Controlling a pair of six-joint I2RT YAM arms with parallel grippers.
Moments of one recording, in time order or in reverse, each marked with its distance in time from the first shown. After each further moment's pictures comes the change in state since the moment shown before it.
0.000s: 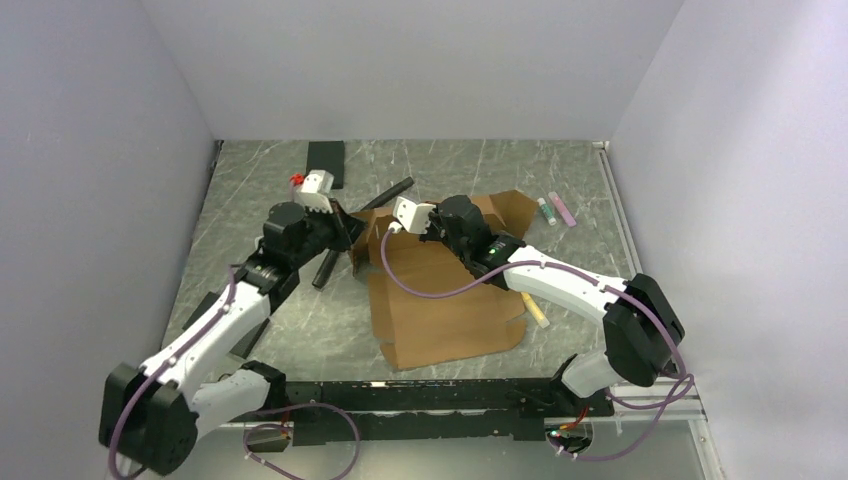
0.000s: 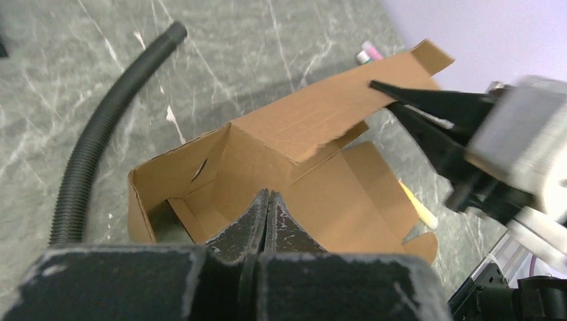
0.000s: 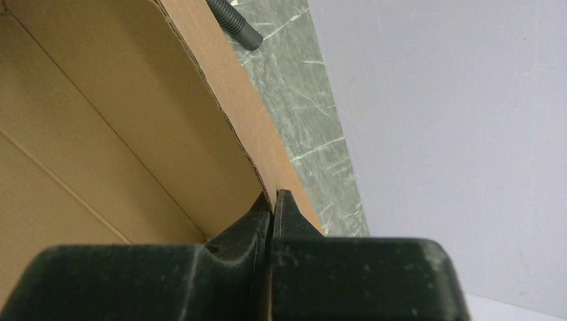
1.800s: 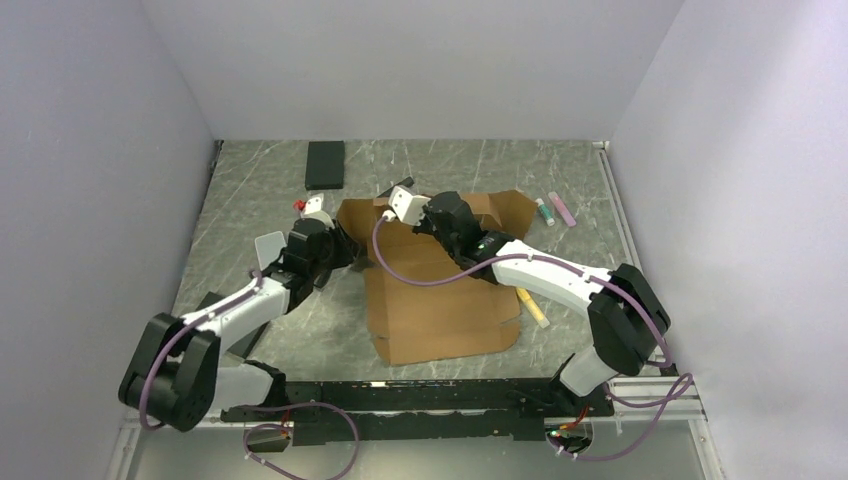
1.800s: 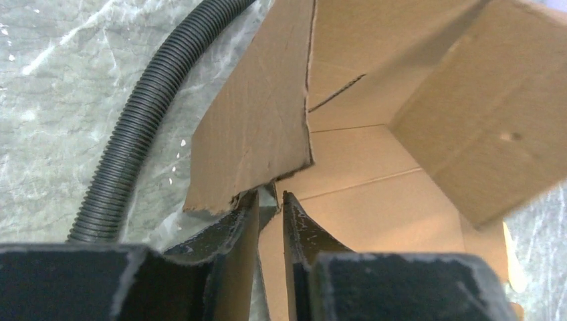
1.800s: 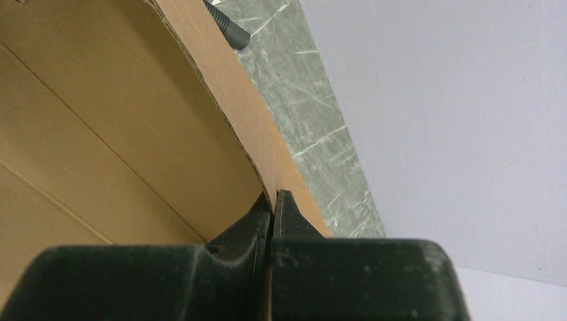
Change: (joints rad) left arm 0.006 0.225 -0.141 0.092 -0.231 -0.139; right arm 0.012 0.079 0.055 0.025 0.084 0.082
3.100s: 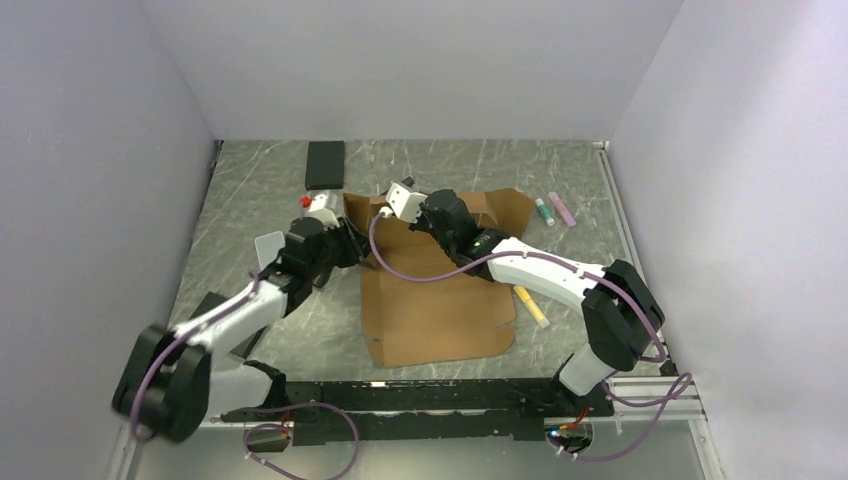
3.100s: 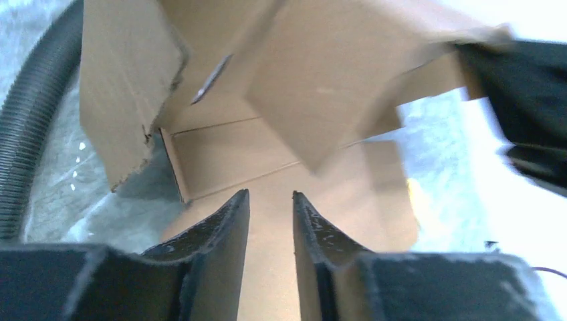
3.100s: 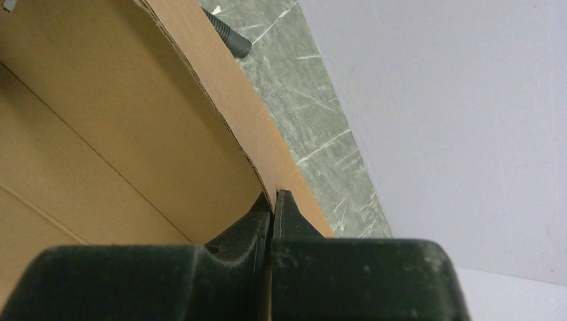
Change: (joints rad) left arm -0.026 0.056 0.005 0.095 0.177 -0.084; right arm 0.000 0.034 0.031 0.006 0.003 0.031
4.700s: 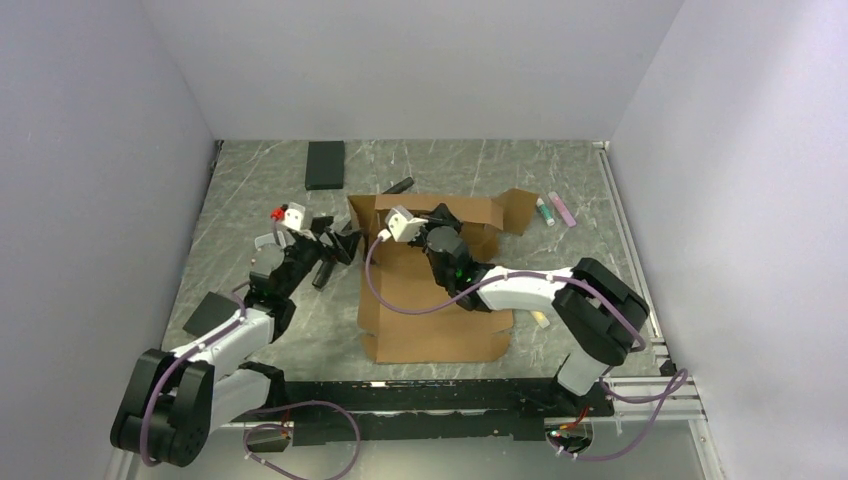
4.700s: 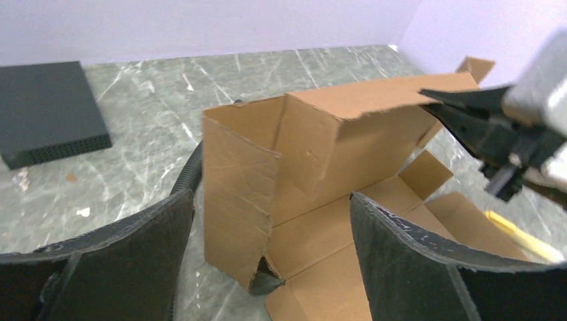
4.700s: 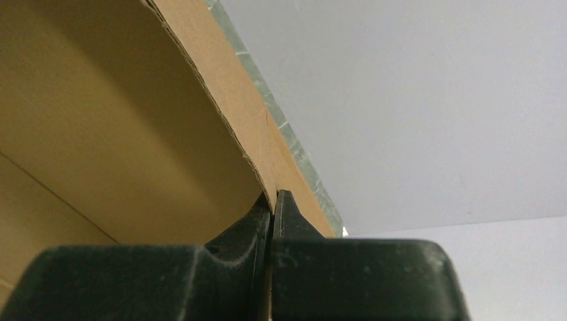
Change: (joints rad) left arm 0.174 -0.195 -0.252 0.549 0.108 0.375; right arm 0.093 0.077 -0.277 0.640 0.275 -0.216
